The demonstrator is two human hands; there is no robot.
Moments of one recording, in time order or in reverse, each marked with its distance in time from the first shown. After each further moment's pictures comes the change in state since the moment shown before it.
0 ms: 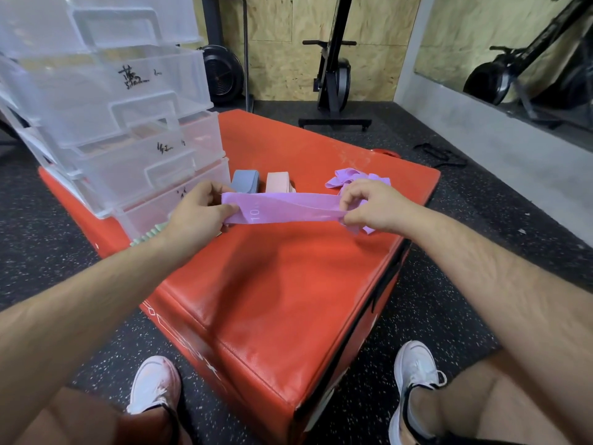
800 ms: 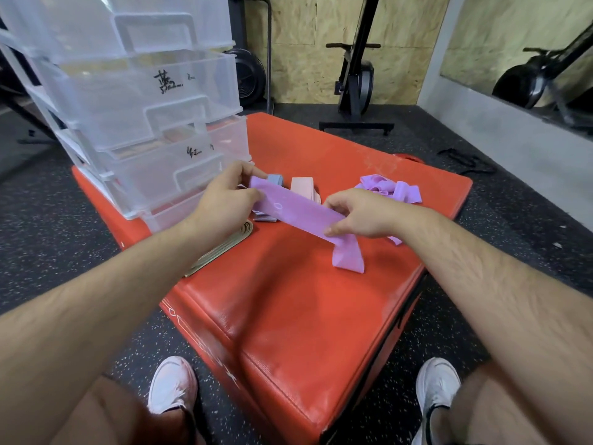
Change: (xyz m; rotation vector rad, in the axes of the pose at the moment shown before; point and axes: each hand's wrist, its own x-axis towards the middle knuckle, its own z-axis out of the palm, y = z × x) left_hand 0.014 0.028 -0.005 0.044 0.022 0.070; right_hand 0.032 -0.044 0.031 -0.252 -0.267 -0.151
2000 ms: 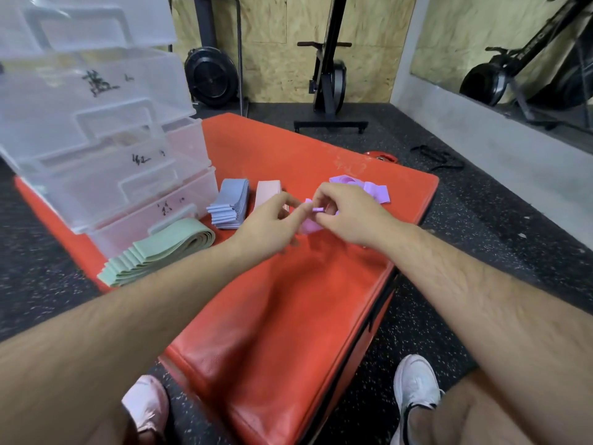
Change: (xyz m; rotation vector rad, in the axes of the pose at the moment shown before) left_hand 0.004 0.003 0.113 0.141 -0.260 0.050; right_hand -0.011 0.032 0.001 0.045 0.391 -0.041
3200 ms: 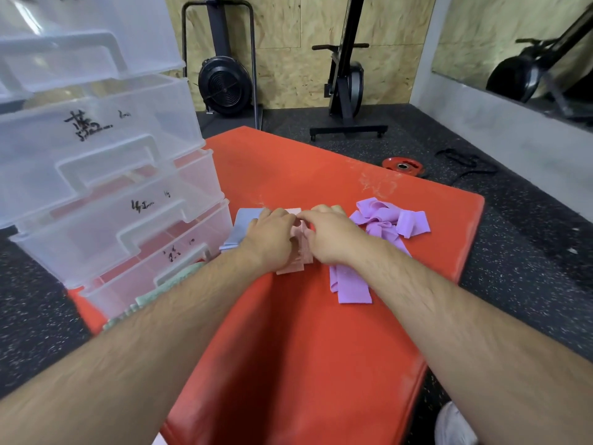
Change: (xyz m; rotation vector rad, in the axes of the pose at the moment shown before) left_hand 0.105 -0.051 -0.033 0.795 -0.091 0.052; right_hand 0.108 0.006 0.062 -0.235 -0.191 0.099
